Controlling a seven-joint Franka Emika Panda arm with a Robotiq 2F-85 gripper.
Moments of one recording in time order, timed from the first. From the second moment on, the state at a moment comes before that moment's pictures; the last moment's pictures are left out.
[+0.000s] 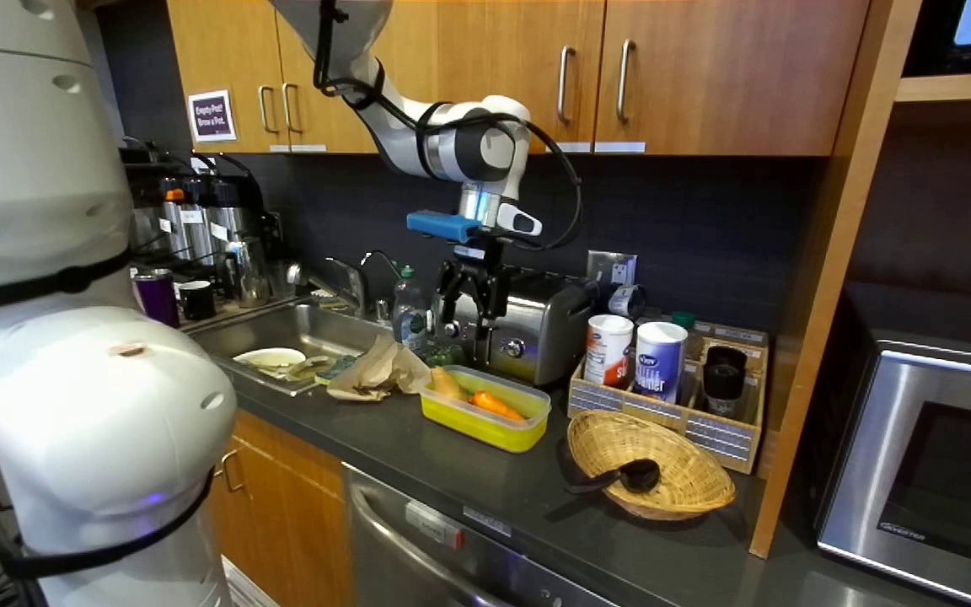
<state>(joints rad) -0.02 -0.07 -0.02 -2.23 0.07 1.96 0.24</state>
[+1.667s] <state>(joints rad) -0.10 0.11 -0.10 -2.29 0.38 2.32 -0.06</state>
